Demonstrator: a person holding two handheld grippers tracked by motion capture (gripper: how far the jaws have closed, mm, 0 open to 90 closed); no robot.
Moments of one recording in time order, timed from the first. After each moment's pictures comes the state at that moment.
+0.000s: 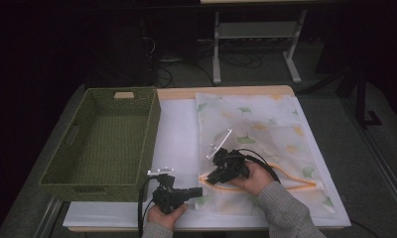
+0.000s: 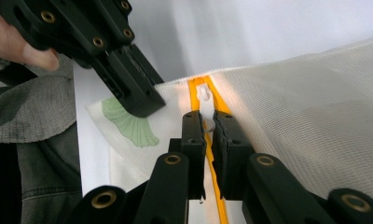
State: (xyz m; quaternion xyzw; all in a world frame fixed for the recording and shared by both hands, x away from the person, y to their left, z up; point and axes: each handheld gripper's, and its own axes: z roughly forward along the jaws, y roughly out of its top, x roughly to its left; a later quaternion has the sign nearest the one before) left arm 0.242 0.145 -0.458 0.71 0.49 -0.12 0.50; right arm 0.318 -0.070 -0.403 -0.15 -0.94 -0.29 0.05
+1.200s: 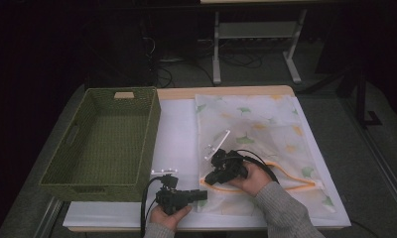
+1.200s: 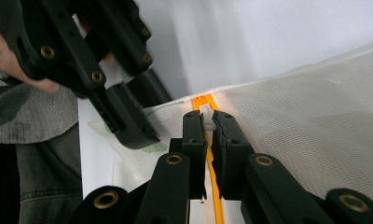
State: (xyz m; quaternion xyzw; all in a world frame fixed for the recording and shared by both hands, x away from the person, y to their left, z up) left arm 0.247 0.141 -0.465 0.70 0.49 -0.15 0.49; right arm 0.316 -0.066 -0.403 -0.14 -0.95 -0.29 0.05
